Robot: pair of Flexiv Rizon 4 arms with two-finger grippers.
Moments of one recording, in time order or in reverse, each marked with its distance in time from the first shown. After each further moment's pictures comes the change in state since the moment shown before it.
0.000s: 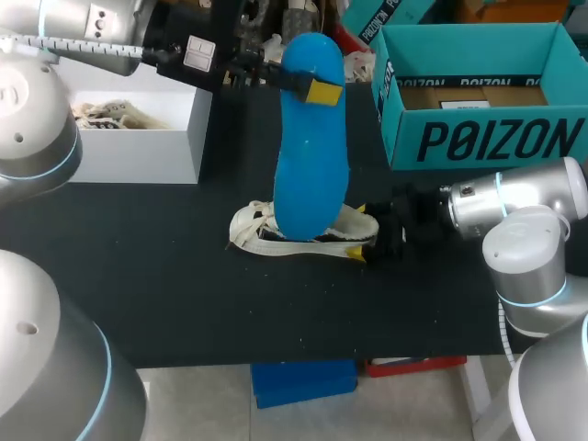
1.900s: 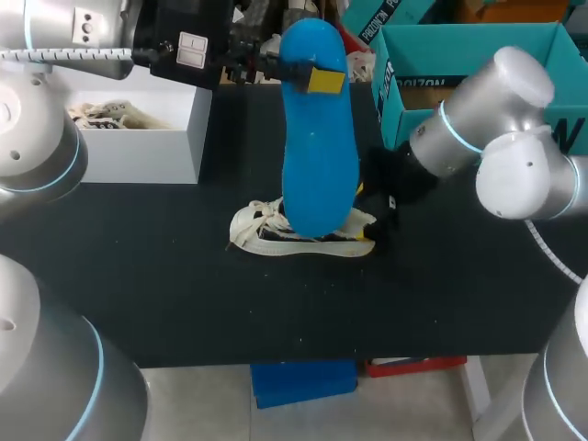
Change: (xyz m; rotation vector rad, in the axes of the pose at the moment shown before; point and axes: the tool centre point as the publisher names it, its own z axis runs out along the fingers) left arm 0.019 -0.015 -0.004 0.077 0.005 0.010; right arm -0.012 0.029 -0.034 0.567 0.020 -0.085
